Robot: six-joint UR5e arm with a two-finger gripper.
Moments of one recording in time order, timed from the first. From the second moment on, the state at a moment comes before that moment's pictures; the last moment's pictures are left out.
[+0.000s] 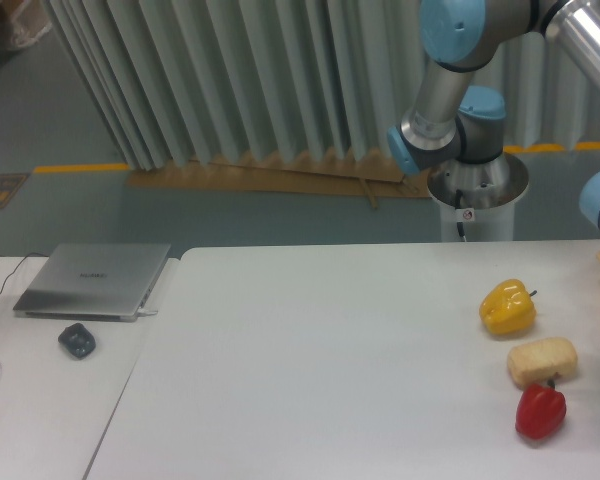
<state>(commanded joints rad) 2.67 -2.10 -1.43 -1.14 1.58 1.14</state>
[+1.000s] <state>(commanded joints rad) 2.67 -2.12 -1.44 -1.11 1.58 1.17</state>
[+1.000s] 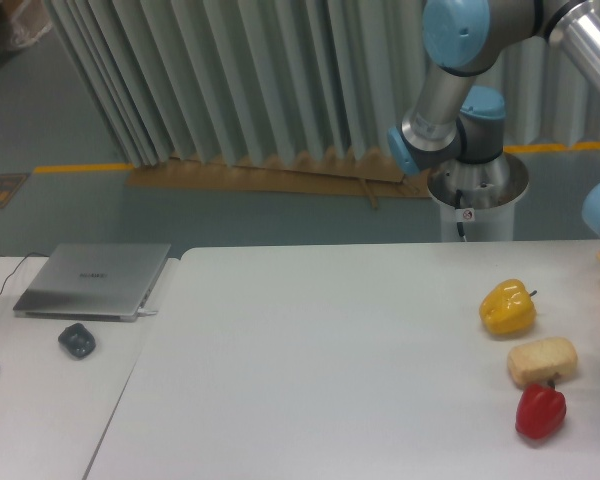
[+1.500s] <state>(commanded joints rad) 2.67 -2.12 -1.44 -1.10 1.58 1.17</state>
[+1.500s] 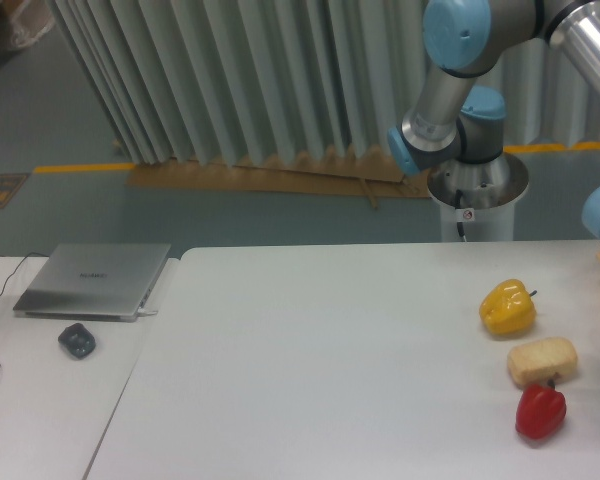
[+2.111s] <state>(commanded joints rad) 2.69 -2.10 -1.44 -1.11 1.57 1.20</state>
